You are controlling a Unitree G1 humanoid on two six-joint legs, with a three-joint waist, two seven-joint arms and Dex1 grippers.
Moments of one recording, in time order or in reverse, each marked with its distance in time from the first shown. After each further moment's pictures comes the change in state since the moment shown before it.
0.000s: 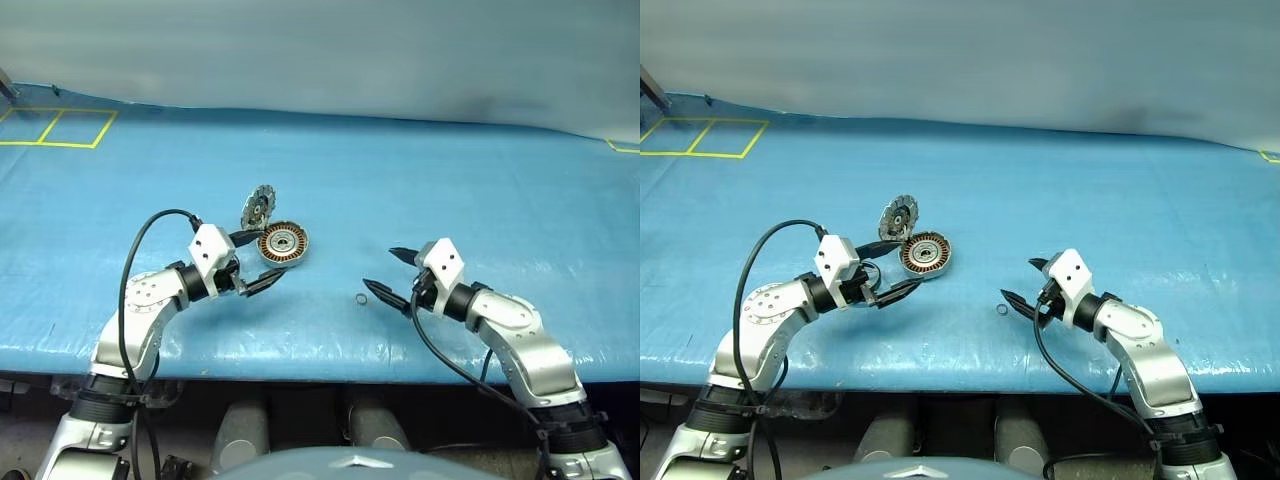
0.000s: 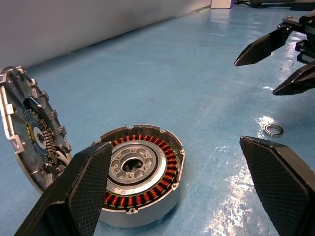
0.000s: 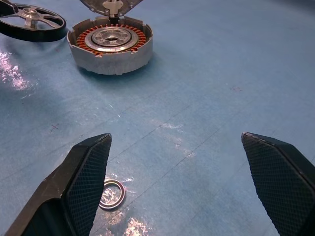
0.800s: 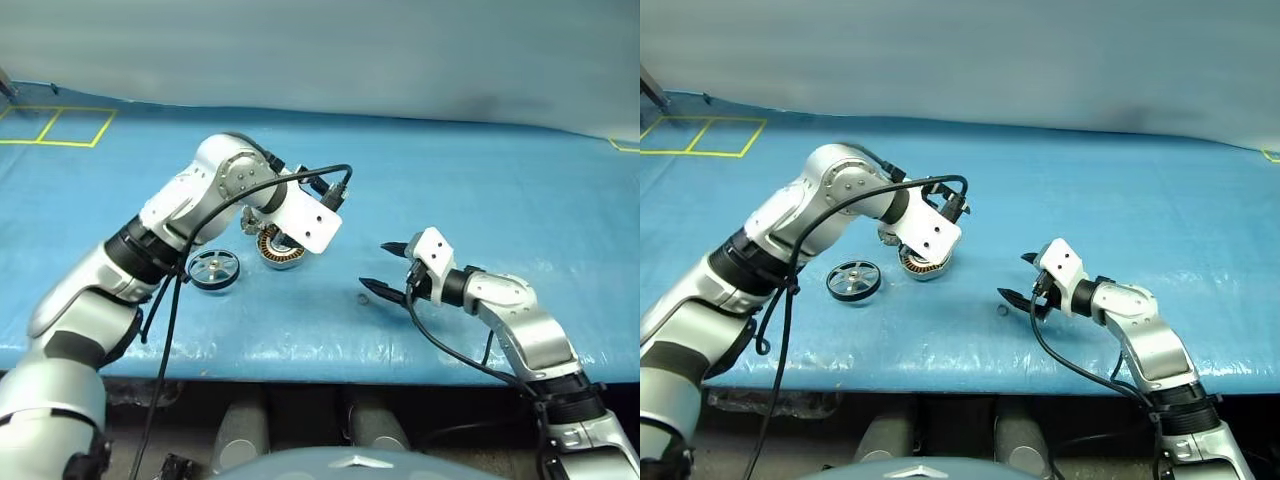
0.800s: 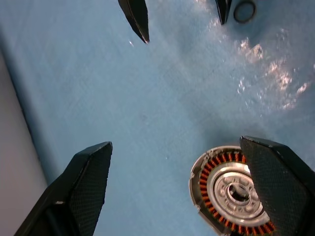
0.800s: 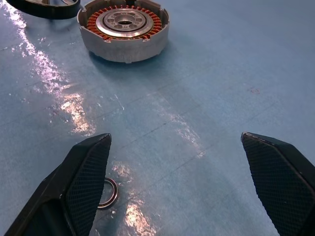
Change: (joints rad) left arm -0.897 0.118 -0.620 0.171 0.649 -0.212 -0.440; right arm -0.113 -0.088 0.062 0.065 -0.022 0.040 0.100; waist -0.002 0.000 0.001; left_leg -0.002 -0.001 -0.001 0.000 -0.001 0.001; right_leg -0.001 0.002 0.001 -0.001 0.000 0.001
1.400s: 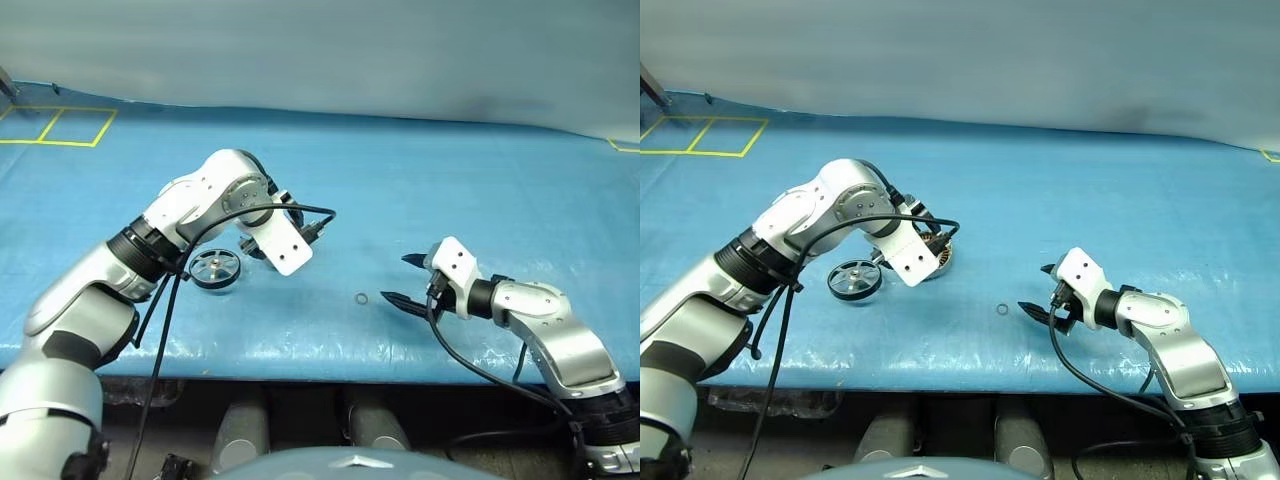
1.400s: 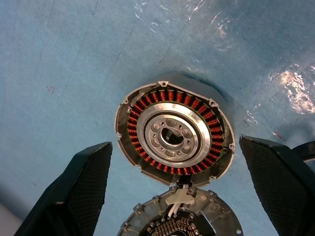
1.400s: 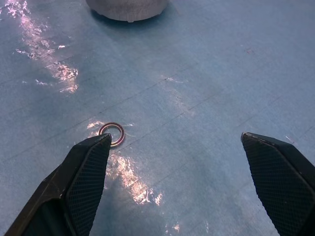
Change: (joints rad) left arm 0.033 0.020 -0.047 0.094 0.164 -0.185 -0.121; right arm 0.097 -0.094 -0.063 -0.122 0.009 0.093 0.018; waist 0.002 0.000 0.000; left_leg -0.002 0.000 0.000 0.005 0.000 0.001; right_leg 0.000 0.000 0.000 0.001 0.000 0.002
